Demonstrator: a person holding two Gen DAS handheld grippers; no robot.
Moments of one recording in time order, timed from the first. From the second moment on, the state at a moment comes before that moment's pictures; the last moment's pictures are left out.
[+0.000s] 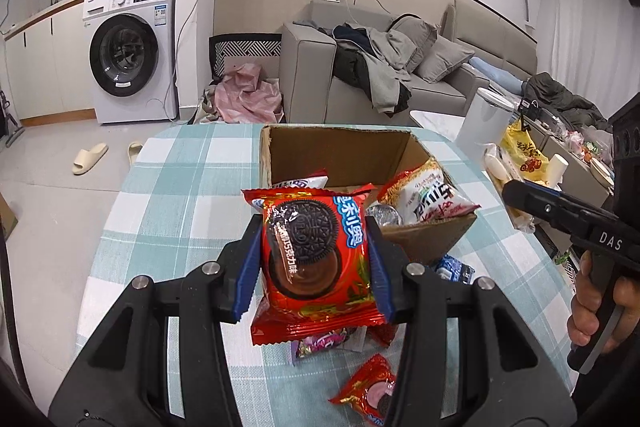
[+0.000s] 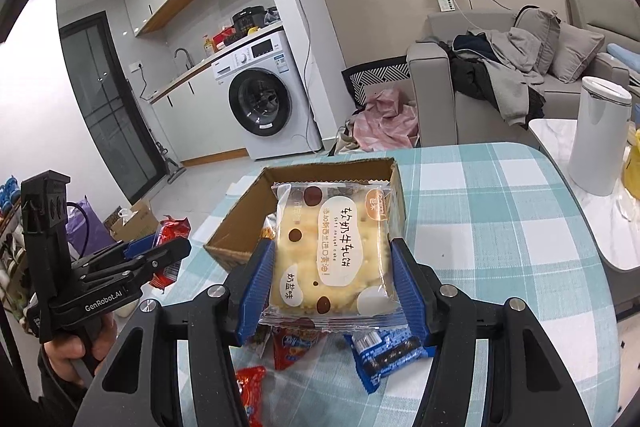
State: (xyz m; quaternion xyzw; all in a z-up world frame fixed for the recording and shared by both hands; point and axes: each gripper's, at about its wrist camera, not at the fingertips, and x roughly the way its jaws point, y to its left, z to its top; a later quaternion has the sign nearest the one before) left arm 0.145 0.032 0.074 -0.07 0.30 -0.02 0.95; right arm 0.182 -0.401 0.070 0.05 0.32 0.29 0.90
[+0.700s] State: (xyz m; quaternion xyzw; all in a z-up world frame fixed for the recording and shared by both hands) left arm 0.203 0.020 0.067 -0.06 0.30 -0.02 0.95; right arm 0.222 -0.375 0.054 0.04 0.35 0.29 0.89
